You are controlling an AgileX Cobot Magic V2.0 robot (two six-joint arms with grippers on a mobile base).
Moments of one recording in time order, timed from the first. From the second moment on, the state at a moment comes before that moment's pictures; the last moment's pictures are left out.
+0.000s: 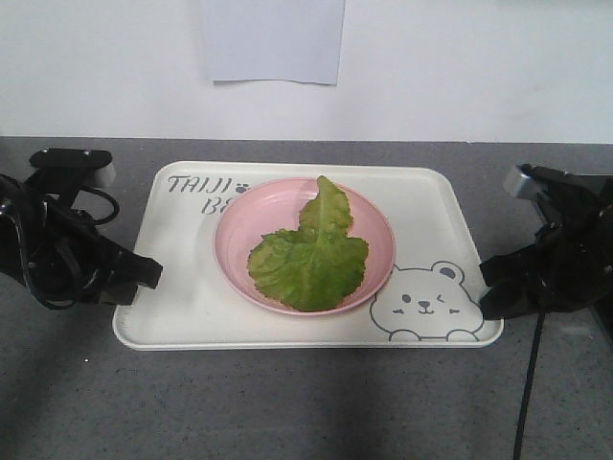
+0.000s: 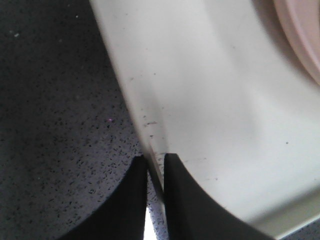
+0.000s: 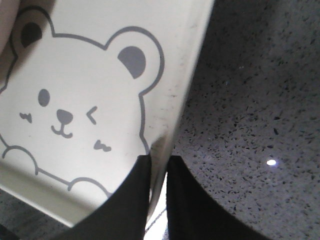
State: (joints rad) left arm -0.29 1.42 -1.13 -0.21 0.99 0.03; right arm -0.04 1.49 -1.06 0.53 1.09 -0.46
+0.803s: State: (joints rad) left arm -0.29 1.60 -1.13 -0.19 1.04 0.00; right arm -0.03 1.65 -1.06 0.51 1.16 -0.39
